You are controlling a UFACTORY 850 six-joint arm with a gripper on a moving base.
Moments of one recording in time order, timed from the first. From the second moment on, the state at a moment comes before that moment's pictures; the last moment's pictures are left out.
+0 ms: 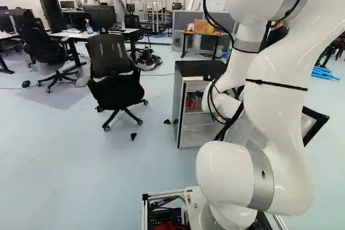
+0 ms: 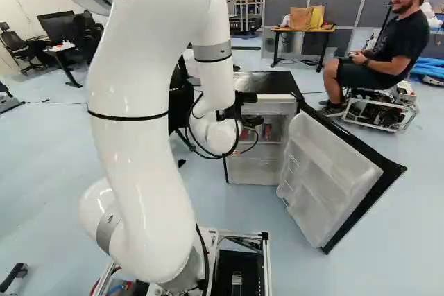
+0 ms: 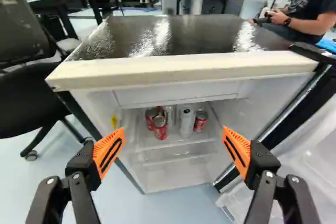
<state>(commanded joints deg) -21.9 -23.6 -27.0 -16.0 62.7 0.0</state>
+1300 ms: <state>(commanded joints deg) -25.5 -40.7 -38.8 -34.2 59.8 0.0</state>
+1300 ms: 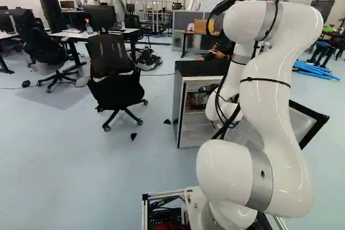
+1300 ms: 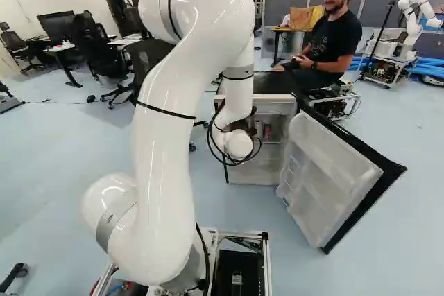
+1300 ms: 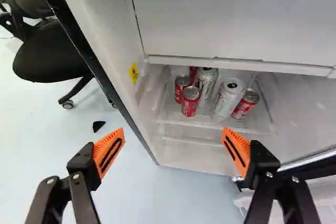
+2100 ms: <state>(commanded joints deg) -27.3 -52.0 -49.2 -40.6 59.8 0.0</state>
